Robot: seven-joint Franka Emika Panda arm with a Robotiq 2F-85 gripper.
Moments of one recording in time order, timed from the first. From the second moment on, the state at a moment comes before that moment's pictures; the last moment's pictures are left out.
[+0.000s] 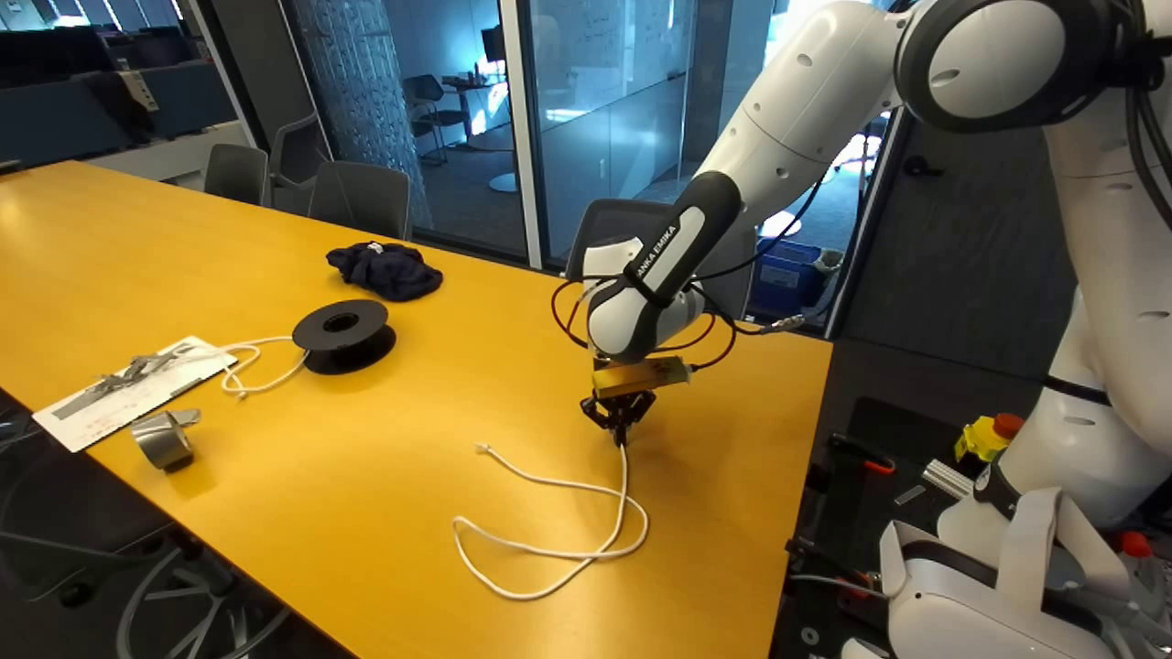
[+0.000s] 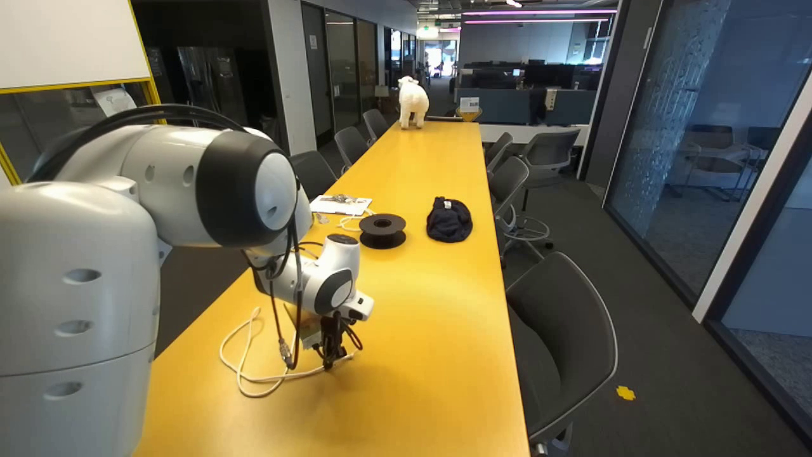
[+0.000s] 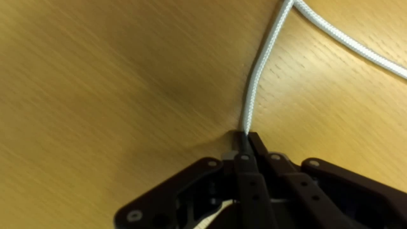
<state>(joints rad) 0.14 0.53 0.00 -2.13 0.24 2.54 0.60</state>
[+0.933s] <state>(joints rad) 0.29 0.66 0.00 -1.63 0.16 2.43 0.64</state>
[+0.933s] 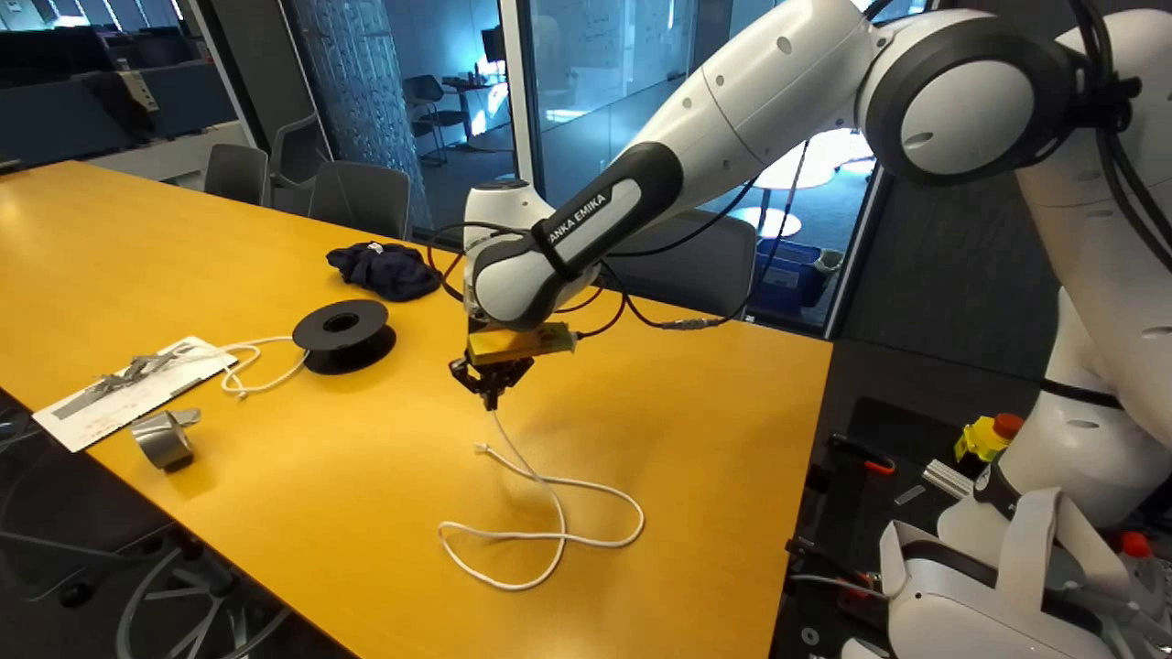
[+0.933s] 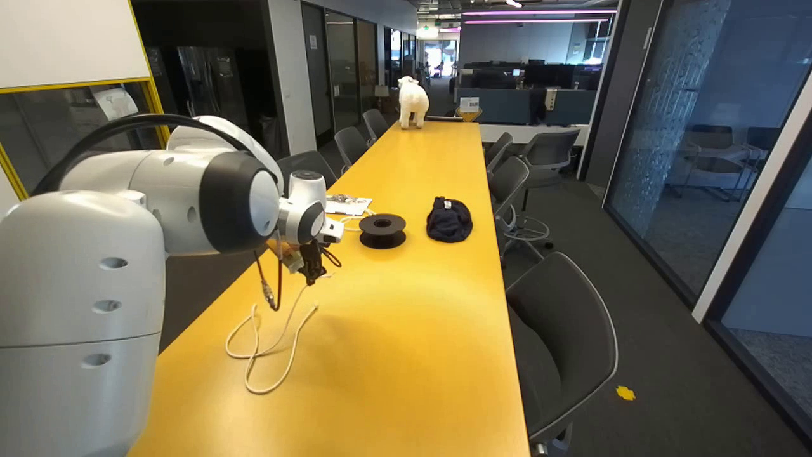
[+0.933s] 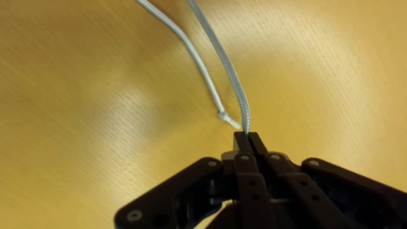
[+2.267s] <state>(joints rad) 0.23 0.84 -0.02 -0.86 0.10 2.30 0.84</state>
